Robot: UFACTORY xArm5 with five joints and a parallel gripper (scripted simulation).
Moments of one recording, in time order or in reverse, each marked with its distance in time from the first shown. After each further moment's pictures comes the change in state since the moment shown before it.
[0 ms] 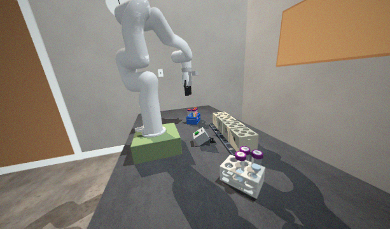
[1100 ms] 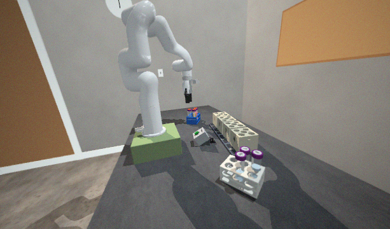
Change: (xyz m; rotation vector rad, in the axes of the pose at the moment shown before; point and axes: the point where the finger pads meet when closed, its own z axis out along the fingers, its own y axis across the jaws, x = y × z) arm 0.000 0.000 0.057 -0.001 0.000 0.000
